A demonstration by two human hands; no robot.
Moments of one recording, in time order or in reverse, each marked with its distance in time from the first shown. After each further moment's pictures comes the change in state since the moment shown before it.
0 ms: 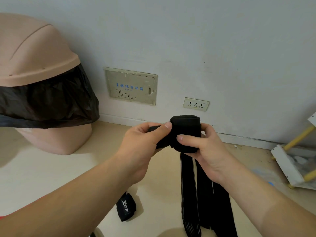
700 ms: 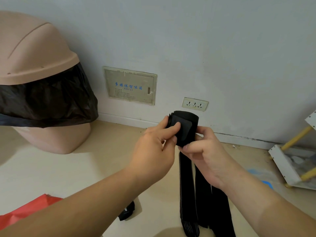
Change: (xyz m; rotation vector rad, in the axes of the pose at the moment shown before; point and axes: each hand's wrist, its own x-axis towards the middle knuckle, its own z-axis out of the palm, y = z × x) left_hand -0.002 -0.026 0.007 0.798 -0.058 0.548; right_hand -0.010 0.003 -0.001 0.050 -0.070 -0.003
